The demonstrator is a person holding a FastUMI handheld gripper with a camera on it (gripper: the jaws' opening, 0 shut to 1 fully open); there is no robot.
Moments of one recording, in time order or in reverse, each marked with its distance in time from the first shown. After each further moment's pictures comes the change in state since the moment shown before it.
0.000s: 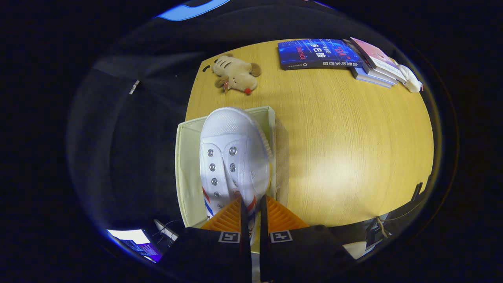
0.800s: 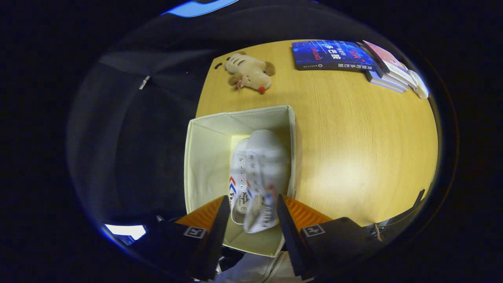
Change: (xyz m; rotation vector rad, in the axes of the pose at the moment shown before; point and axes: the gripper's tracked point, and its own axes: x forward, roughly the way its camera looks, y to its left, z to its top) arm -0.001 0.022 0.002 -0.032 -0.005 0.100
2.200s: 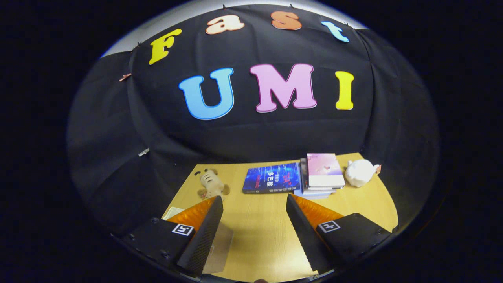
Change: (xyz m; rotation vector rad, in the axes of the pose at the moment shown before) arm -0.255 -0.117 0.126 -0.240 -0.960 -0.225
